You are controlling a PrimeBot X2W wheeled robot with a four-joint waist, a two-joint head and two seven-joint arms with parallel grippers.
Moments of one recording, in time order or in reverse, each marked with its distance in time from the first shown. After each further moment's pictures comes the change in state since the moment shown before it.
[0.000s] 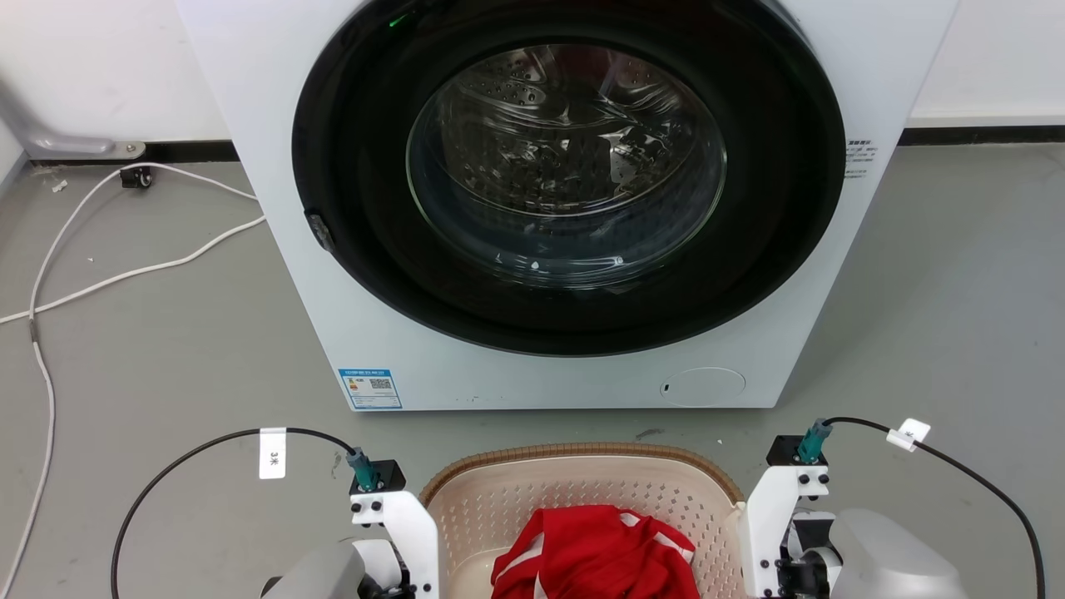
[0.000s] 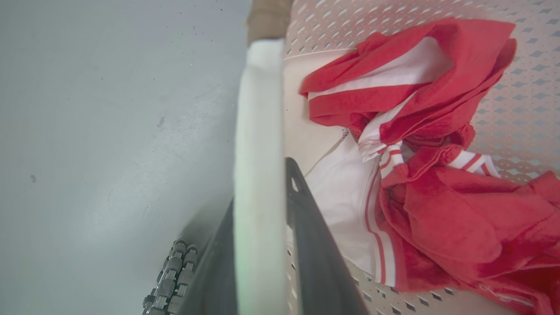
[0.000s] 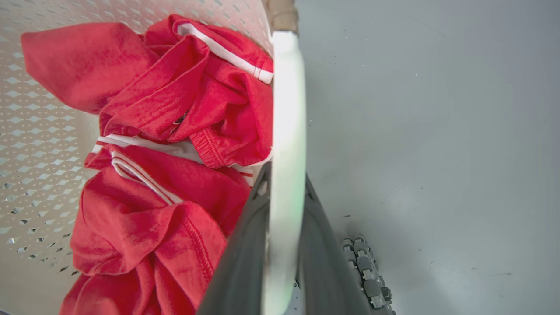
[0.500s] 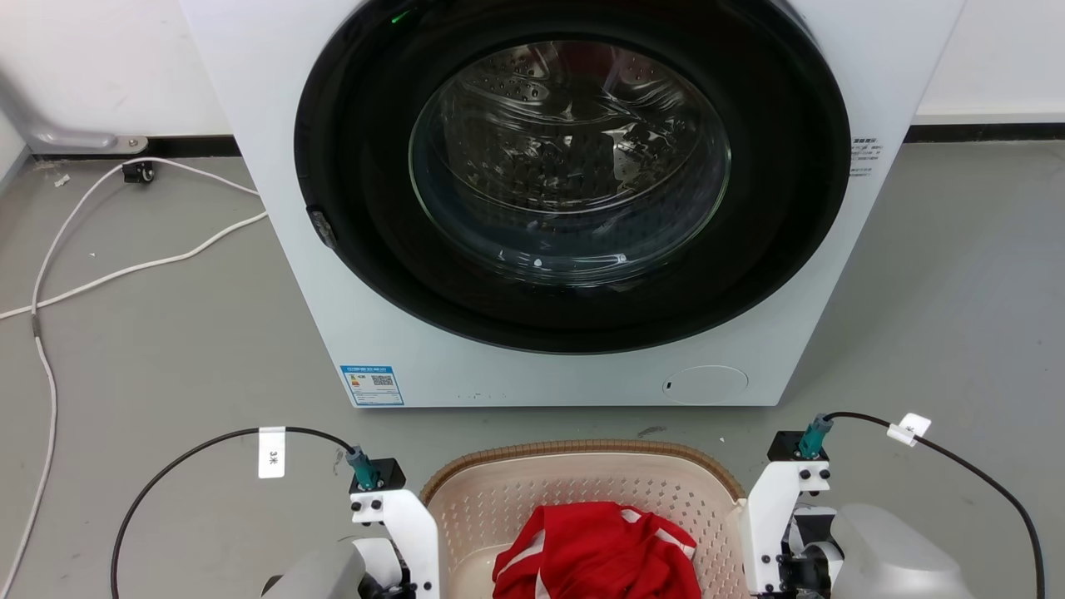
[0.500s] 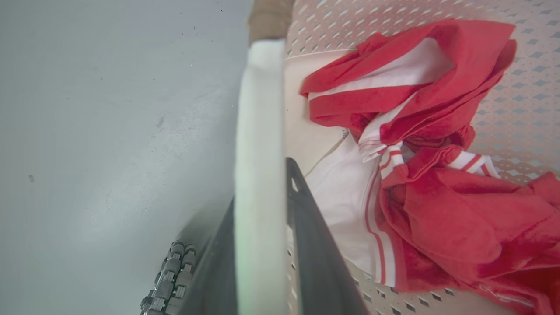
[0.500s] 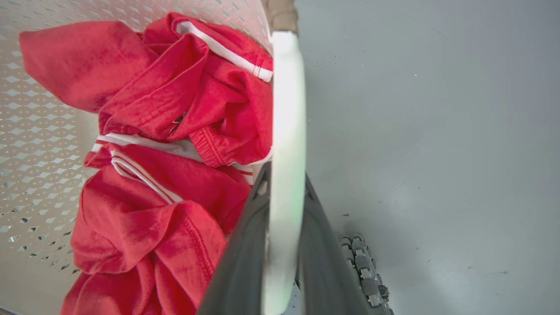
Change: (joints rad) left arm -0.008 0.000 -0.027 0.010 -0.035 0.000 -0.016; right arm -0.009 -0.002 -0.011 0.000 -0.014 0.000 0.015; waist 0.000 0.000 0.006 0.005
